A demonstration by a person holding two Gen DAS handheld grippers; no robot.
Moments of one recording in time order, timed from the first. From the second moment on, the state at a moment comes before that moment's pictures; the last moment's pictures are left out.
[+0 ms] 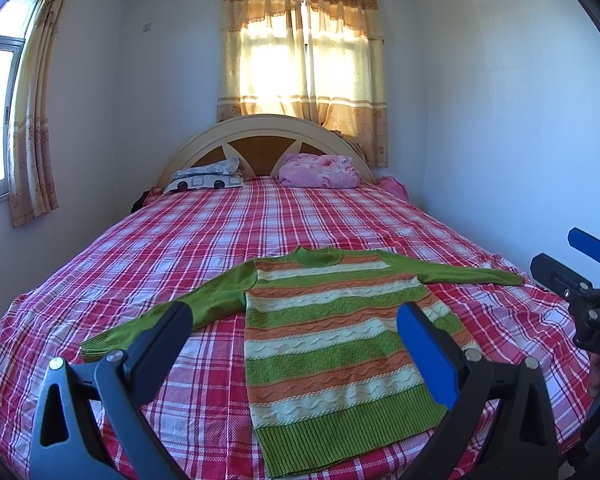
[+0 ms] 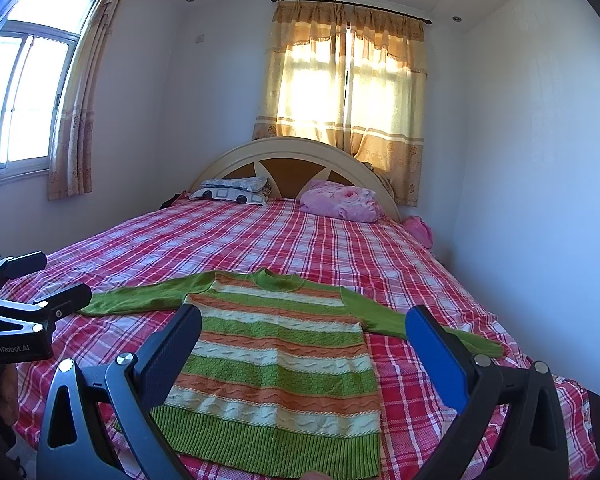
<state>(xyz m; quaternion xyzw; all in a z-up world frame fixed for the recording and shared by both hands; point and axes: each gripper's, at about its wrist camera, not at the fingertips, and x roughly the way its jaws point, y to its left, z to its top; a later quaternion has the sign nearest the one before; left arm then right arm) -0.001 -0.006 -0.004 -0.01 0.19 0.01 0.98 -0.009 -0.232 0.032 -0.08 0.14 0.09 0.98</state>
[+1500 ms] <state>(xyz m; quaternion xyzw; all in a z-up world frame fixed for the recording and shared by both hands) 0.002 -0.004 -0.004 -0.01 0.18 0.01 0.98 -0.010 -0.230 0.033 -0.09 0.15 0.09 0.98</state>
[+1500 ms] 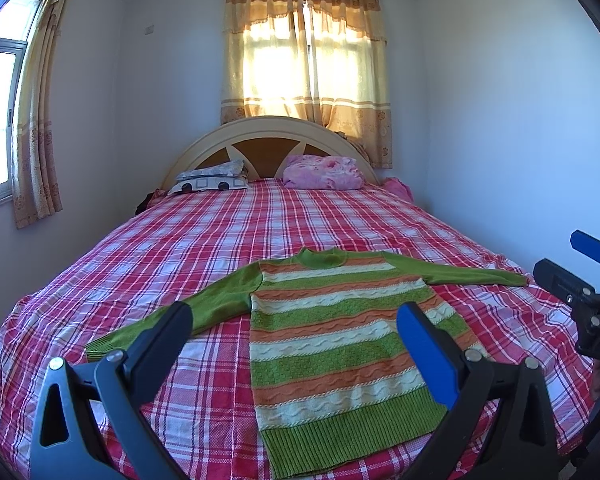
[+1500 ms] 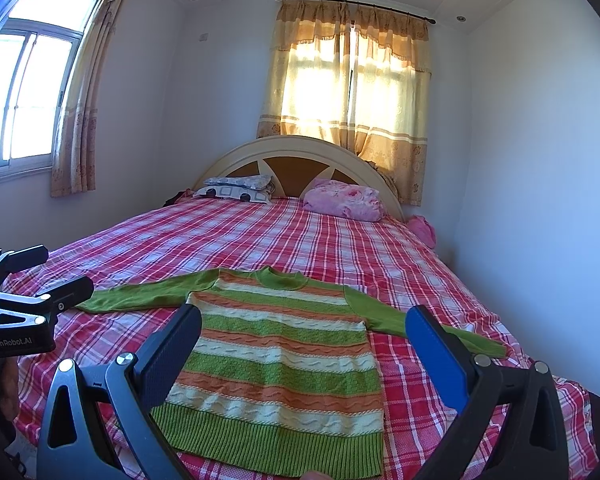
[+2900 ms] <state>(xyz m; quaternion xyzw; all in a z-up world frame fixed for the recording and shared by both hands) 0.089 -0.004 -0.067 0.03 0.26 0.02 0.96 0.085 -0.271 -0.037 -0.08 0.24 0.05 0.97</state>
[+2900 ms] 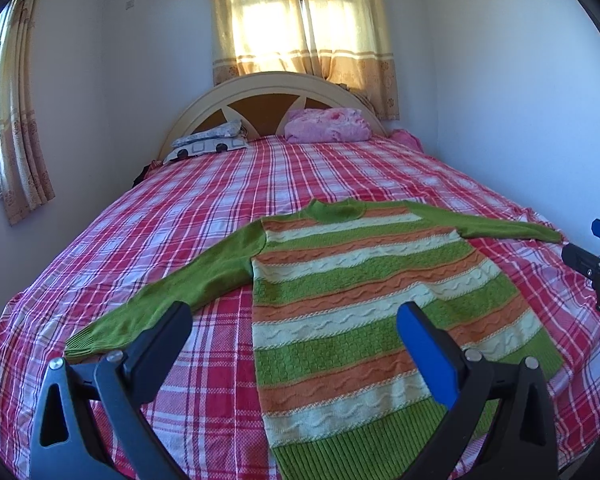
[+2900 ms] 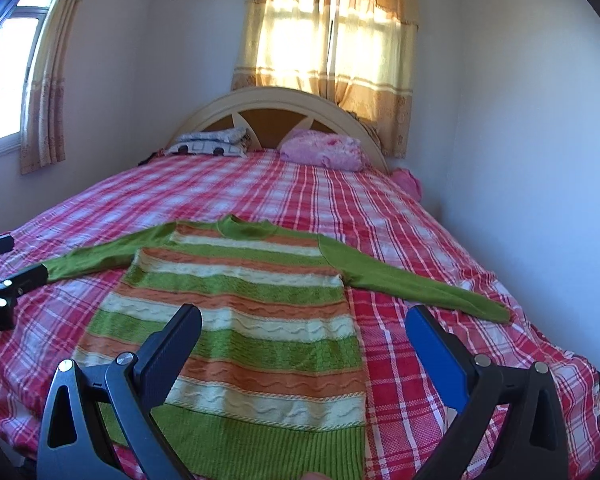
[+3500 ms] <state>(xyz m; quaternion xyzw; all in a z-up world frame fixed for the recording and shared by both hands) 0.196 -0.002 -0.115 0.07 0.28 0.07 0.96 0.224 -0.446 -0.105 0.06 0.35 -0.06 0.93</state>
